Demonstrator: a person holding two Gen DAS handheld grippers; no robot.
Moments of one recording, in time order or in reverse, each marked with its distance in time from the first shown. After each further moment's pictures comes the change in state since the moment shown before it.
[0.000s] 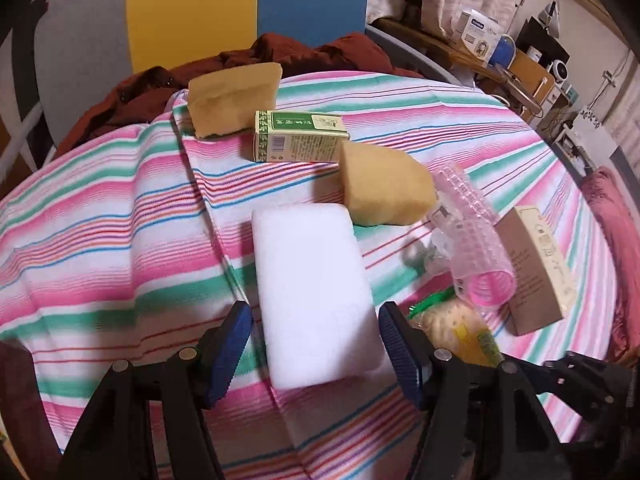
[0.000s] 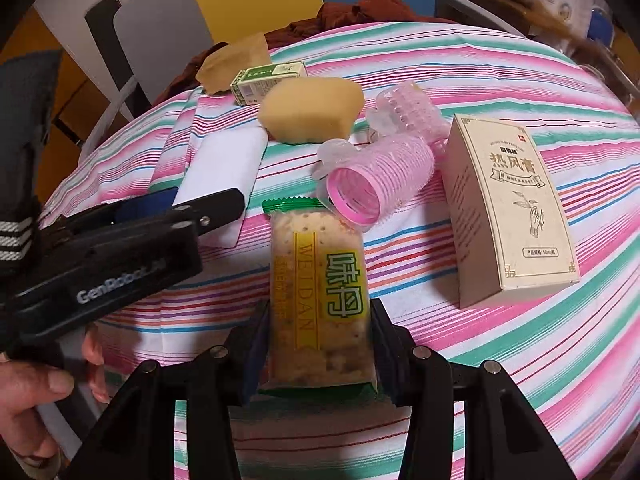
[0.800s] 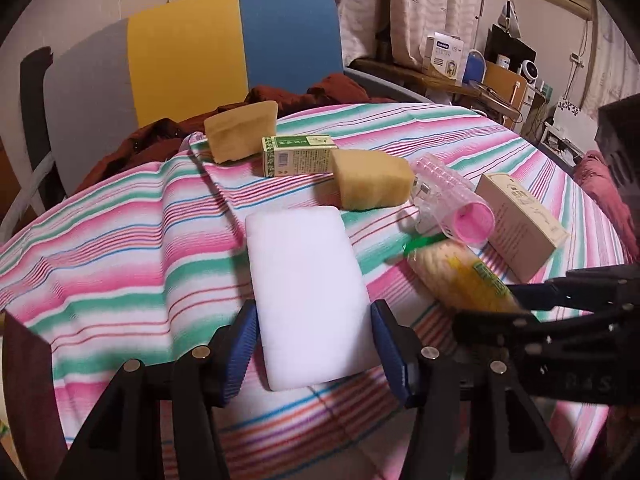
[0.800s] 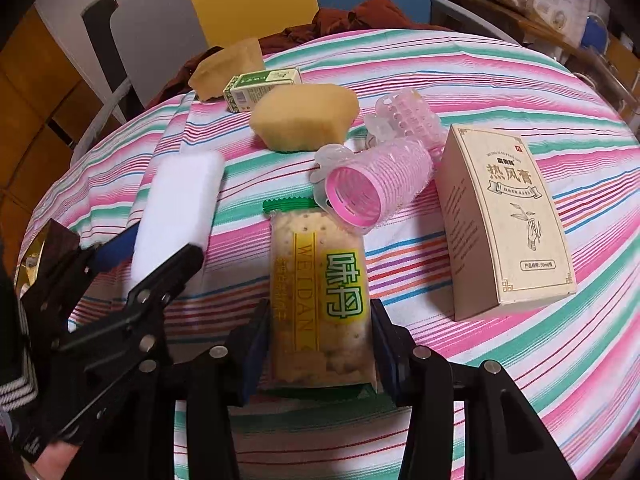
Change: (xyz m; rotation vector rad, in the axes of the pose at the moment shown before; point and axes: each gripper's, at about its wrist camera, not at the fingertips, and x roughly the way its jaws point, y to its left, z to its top) left arm -0.028 0.006 -0.050 0.106 -0.200 0.015; right arm 0.005 0.002 0.004 -0.006 -0.028 -0.033
